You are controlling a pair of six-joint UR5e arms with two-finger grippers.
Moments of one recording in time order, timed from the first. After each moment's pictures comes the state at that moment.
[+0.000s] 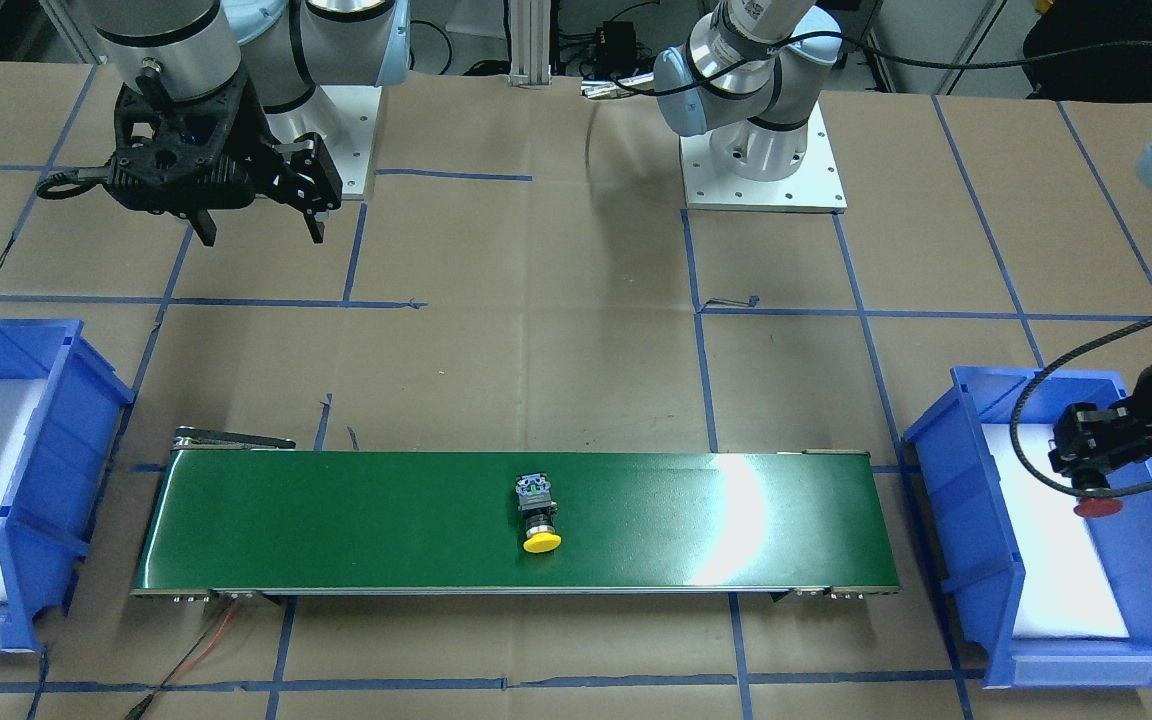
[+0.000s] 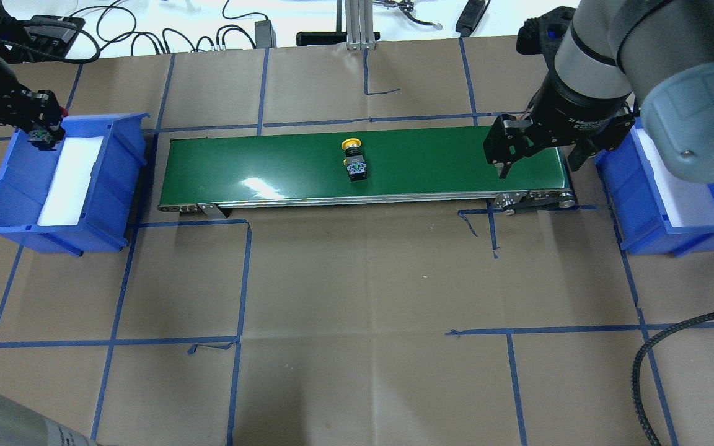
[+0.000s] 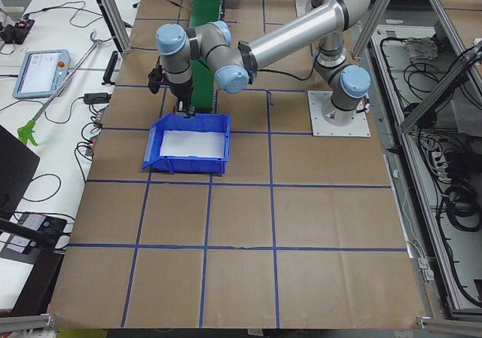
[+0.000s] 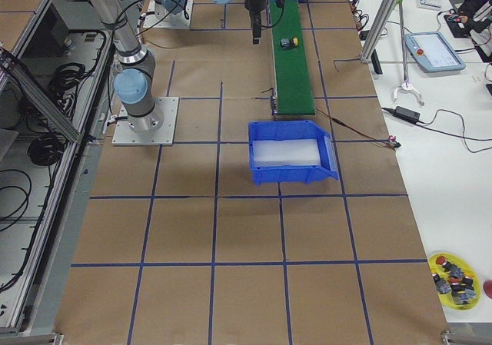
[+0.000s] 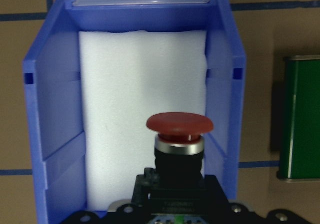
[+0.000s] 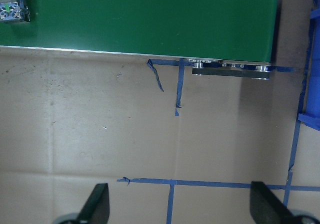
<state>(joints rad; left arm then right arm) -1.15 -1.93 -1.42 -1.36 1.58 0.47 1.61 -1.64 1.68 -1.62 -1.58 -0.02</state>
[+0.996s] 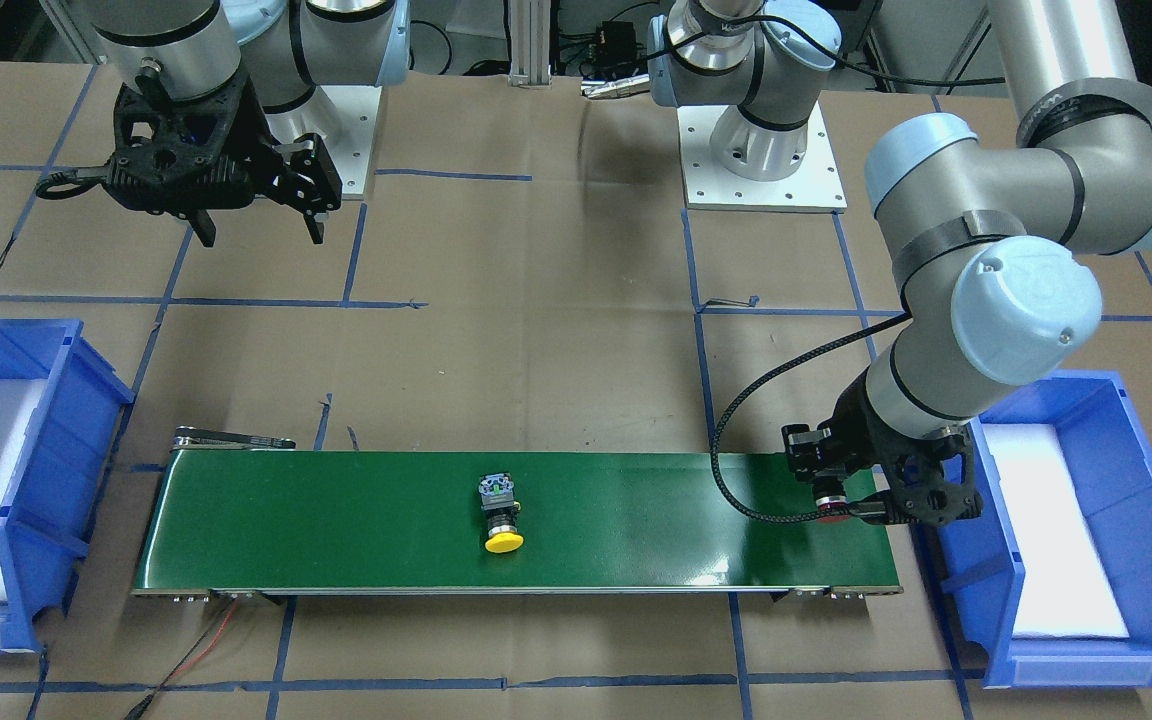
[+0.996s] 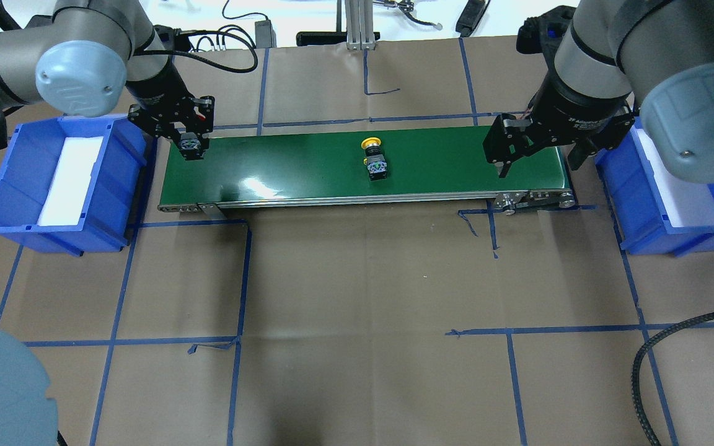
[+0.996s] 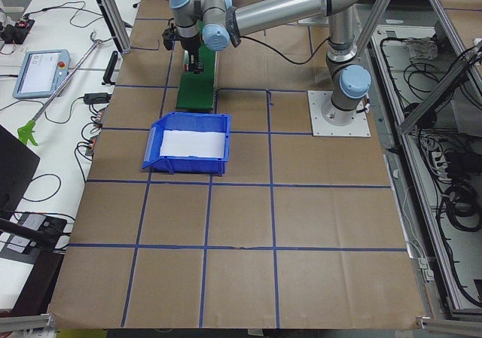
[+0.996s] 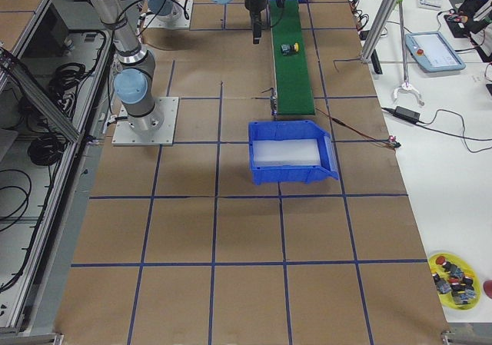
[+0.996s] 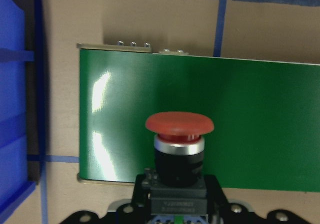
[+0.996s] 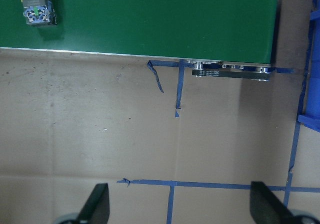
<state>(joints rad) -1.49 -1.94 -1.52 -1.31 1.57 0.02 1.61 -1.64 1.68 -1.63 -1.58 -0.02</state>
